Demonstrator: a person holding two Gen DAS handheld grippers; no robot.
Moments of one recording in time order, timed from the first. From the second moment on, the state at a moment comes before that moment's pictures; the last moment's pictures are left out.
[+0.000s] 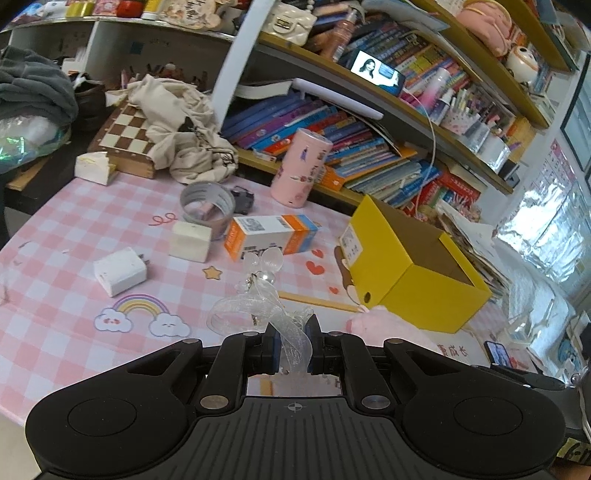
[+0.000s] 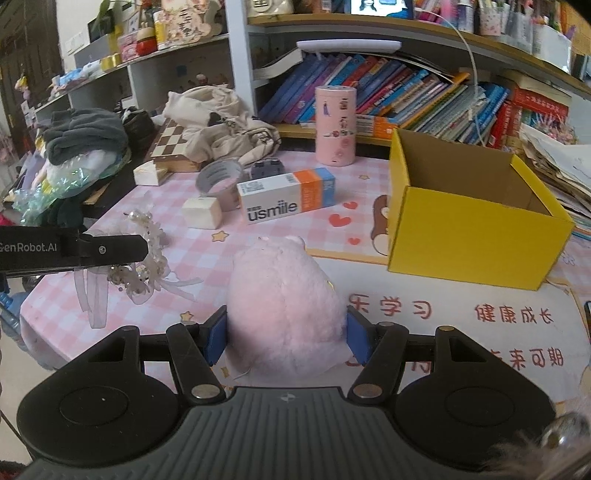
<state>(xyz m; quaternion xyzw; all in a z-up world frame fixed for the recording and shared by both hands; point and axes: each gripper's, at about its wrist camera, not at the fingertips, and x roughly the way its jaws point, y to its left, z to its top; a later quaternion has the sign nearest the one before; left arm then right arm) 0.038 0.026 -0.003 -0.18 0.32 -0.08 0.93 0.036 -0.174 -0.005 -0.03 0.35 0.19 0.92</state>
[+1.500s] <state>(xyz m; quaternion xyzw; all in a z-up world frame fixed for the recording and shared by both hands) 0.086 -0.109 -0.002 -0.08 0.34 -0.25 0.90 0.037 -0.295 -0.002 0.03 0.35 0.04 0.93</state>
